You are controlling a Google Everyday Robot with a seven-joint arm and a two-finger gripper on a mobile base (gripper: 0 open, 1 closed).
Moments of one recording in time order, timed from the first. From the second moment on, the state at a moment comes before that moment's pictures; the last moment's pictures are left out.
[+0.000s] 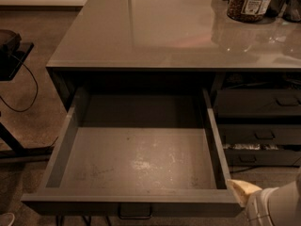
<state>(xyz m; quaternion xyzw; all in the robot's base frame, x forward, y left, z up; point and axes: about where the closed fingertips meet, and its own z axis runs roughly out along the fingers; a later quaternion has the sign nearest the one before) 0.244 -0.186 0.747 -0.70 0.71 0.03 0.10</state>
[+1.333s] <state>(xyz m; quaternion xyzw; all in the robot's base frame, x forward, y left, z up) 0.195 -0.173 0.696 -0.66 0.72 0.13 0.17</state>
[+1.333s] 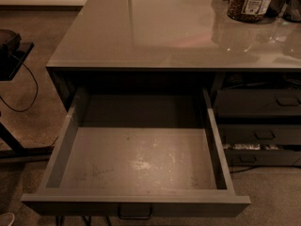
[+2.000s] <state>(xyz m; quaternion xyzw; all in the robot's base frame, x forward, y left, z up) 0.211 -0.160 0.673 -0.65 0.73 0.09 0.20</state>
